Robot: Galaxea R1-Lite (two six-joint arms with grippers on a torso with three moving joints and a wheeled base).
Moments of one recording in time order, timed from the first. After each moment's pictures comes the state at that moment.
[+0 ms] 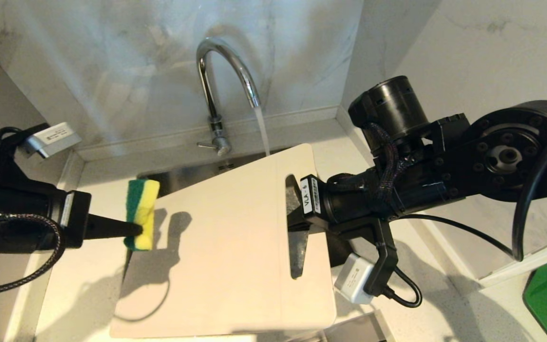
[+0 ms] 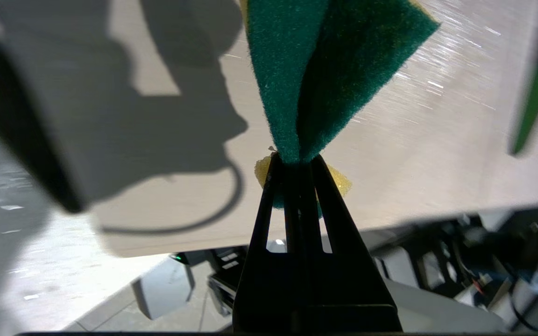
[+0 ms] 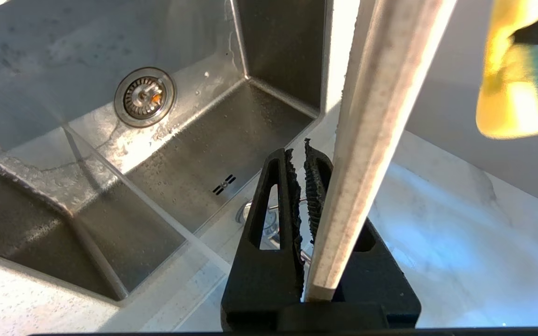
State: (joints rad) left arm -0.60 1.35 -1.20 0.48 -0.11 -0.45; right arm 0.56 1.71 -1.44 0.40 0.48 -2.57
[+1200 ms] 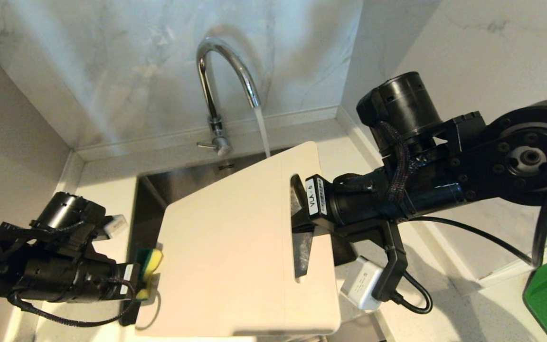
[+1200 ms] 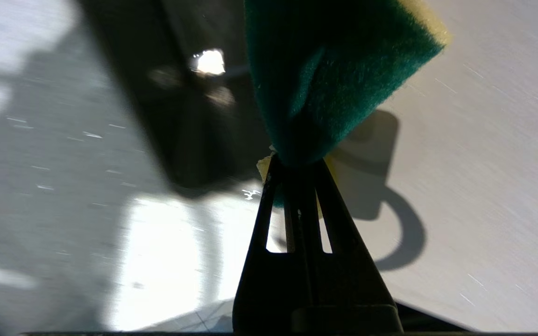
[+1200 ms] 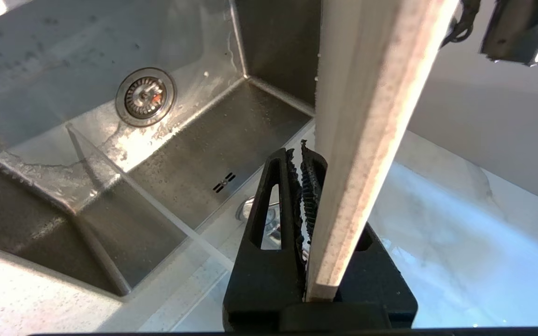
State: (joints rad) left arm -0.33 1.62 -0.79 0.12 -0.01 -0.34; right arm 0.57 1.68 -1.42 0.40 0.48 -2.56
